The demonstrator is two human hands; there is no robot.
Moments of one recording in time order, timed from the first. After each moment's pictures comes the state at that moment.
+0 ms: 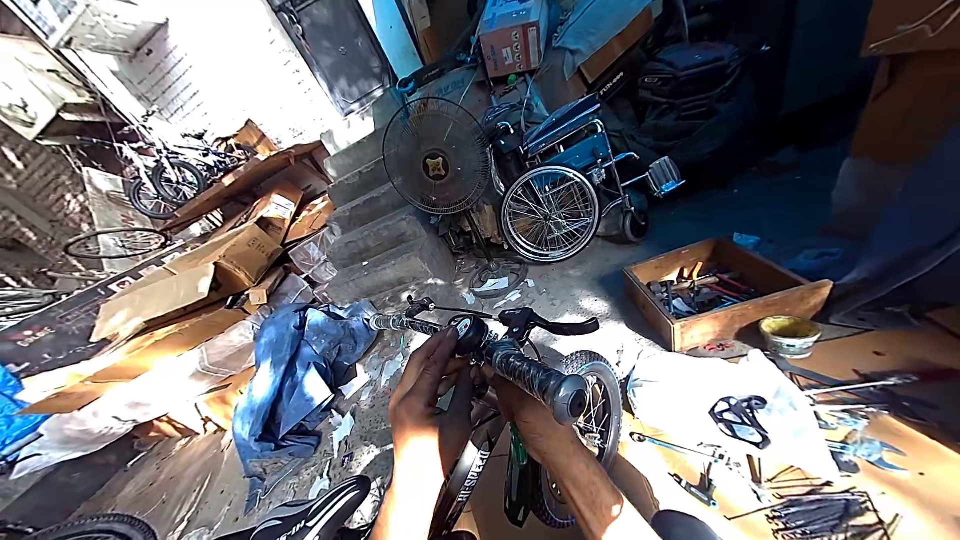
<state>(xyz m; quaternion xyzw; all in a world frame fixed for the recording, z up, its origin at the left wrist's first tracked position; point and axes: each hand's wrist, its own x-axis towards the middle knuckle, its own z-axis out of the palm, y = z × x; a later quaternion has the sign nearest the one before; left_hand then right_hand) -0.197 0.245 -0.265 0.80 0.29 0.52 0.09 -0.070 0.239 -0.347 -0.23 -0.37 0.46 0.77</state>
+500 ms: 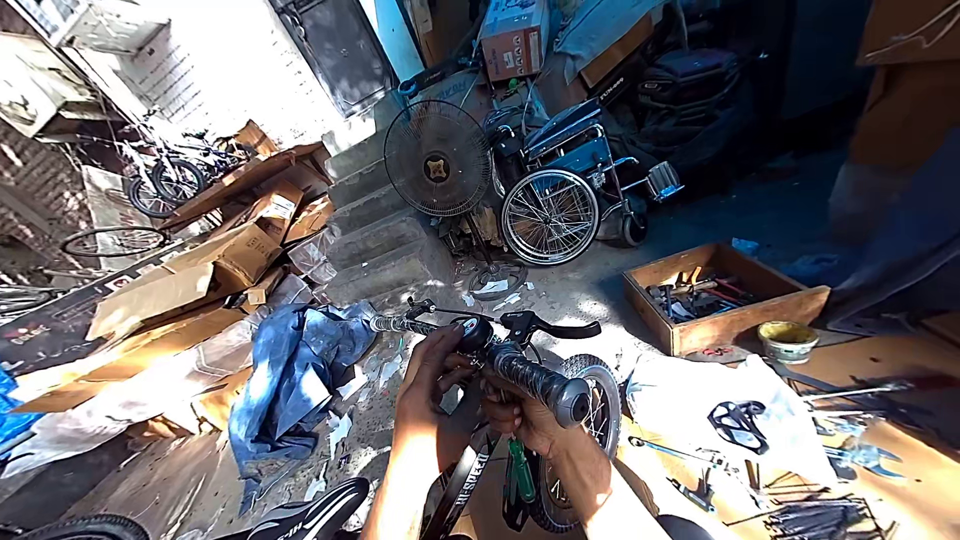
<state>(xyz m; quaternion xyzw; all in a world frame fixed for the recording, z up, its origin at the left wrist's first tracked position) -0.201 0.255 -0.259 0.82 0.25 0.48 0.19 -0.052 0.253 -0.353 0.04 -0.31 0.75 0.58</state>
